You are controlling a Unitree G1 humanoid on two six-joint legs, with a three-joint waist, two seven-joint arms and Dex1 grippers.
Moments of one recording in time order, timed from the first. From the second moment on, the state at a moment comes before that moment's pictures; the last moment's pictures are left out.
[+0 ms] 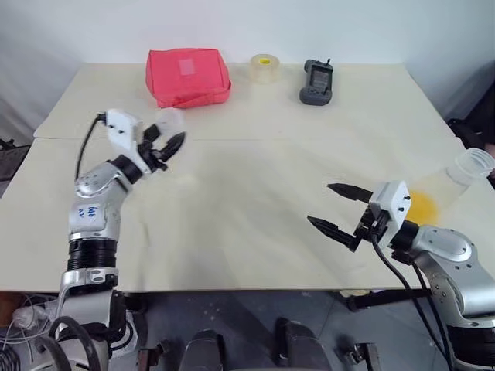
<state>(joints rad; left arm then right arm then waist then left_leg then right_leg) -0.71 0.46 0.17 0.33 -0.36 0.19 -0.67 -0.11 -0.66 -0.16 -0.35 0.46 0.29 0.86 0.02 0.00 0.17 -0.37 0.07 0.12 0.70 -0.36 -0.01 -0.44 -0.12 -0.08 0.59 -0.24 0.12</state>
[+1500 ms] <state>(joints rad) -0.81 0.29 -0.16 0.47 -0.24 0.08 -1.13 0.11 -0.70 -0.32 -0.54 0.59 0.33 0.82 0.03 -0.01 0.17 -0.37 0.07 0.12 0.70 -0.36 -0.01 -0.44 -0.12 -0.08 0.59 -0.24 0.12</state>
